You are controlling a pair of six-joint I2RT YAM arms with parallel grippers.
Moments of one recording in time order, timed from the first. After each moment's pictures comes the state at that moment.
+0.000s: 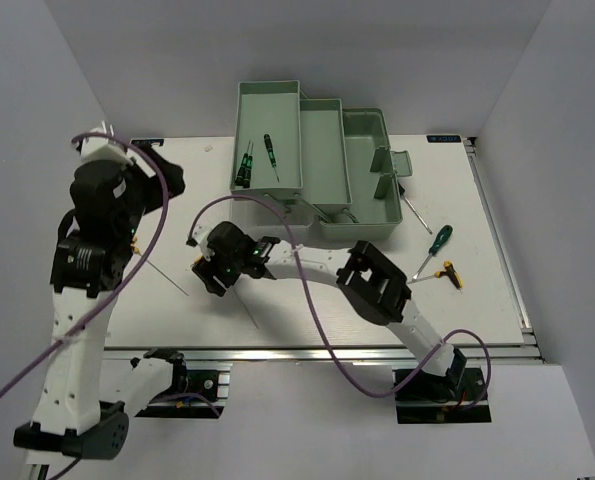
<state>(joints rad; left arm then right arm) -0.16 1.05 1.50 -0.70 -0.14 -0.49 1.11 2.25 1.76 -0.24 -0.20 0.03</state>
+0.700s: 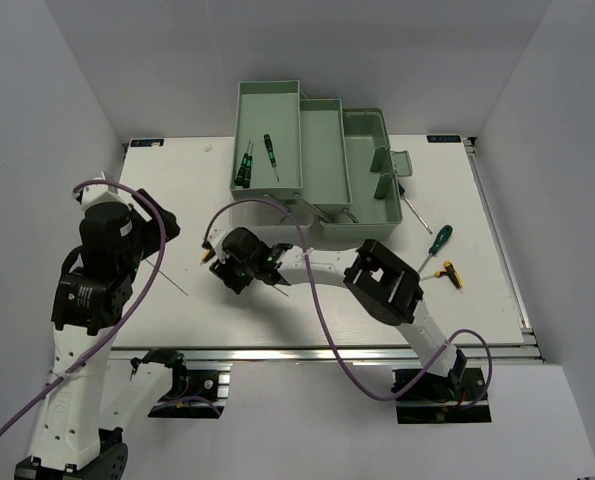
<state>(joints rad) -0.16 0.81 1.27 -0.91 -0.28 -0.57 1.11 2.26 1.65 -0.12 -0.02 0.01</state>
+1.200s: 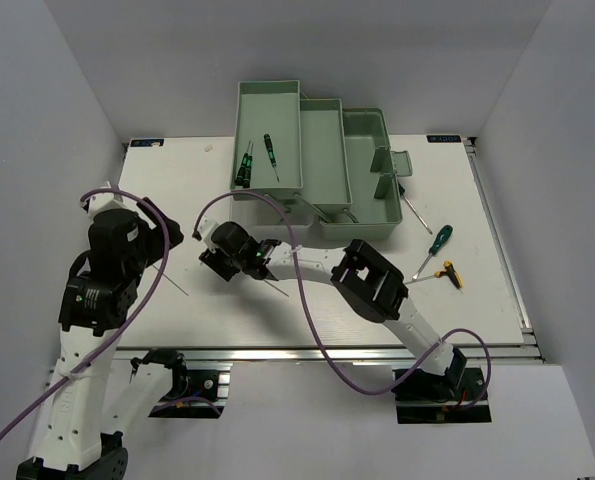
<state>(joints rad) -0.16 0.76 1.17 -0.91 -0.28 -0.60 1.11 2.32 1.76 -0.09 0.12 -0.09</state>
